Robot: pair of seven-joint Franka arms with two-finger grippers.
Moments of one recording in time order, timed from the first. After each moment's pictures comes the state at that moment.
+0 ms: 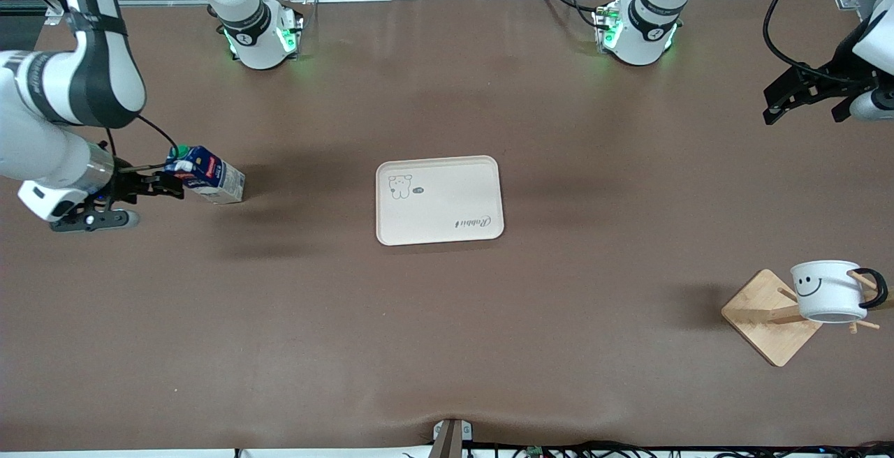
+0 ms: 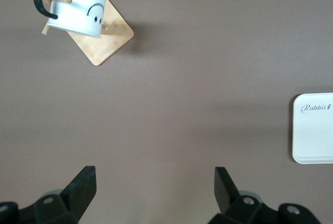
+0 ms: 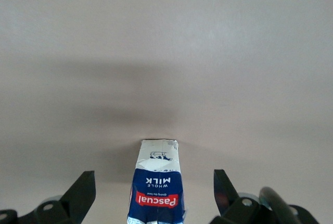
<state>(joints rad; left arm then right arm) 0.00 -0.09 -0.09 -1.60 0.03 1.56 -0.09 -0.06 0.11 0.01 -1.87 -0.02 1.88 -0.15</state>
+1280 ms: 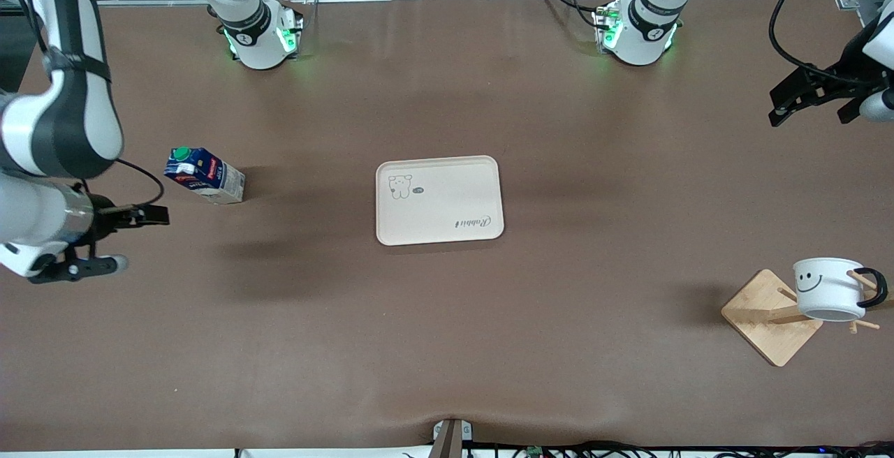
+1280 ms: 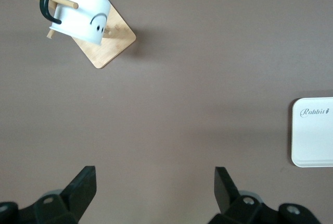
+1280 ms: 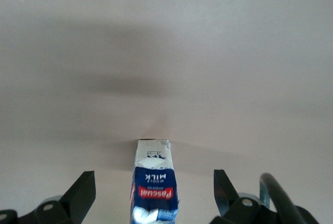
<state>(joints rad) 0.01 -0.08 -0.08 -1.56 0.03 1.55 -0.09 -0.02 0.38 0.01 -1.40 -0.07 1.58 -0.15</state>
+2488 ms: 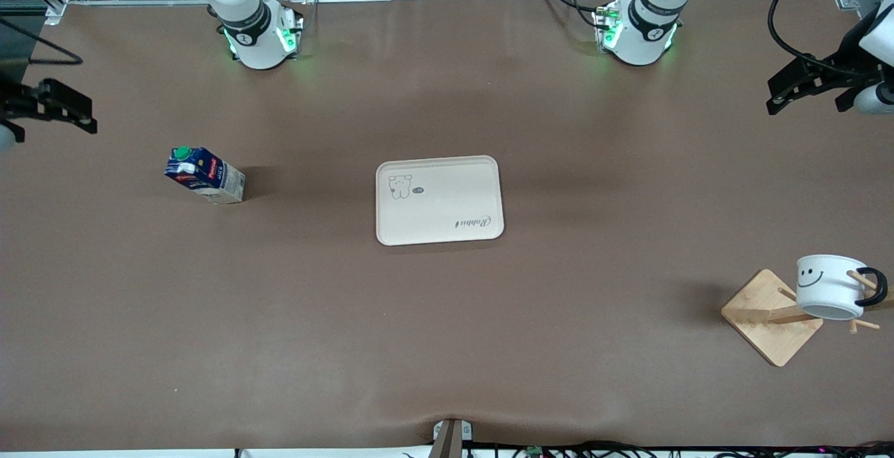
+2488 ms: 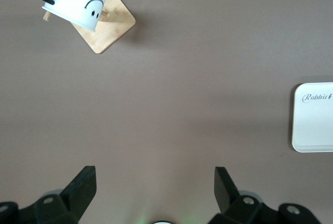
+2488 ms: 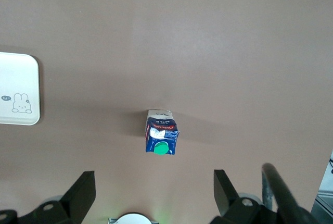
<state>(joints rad) 0.00 -0.08 -0.08 -1.56 0.03 1.48 -0.09 0.01 0.08 0.02 -1.32 -0.07 1.34 -0.15</state>
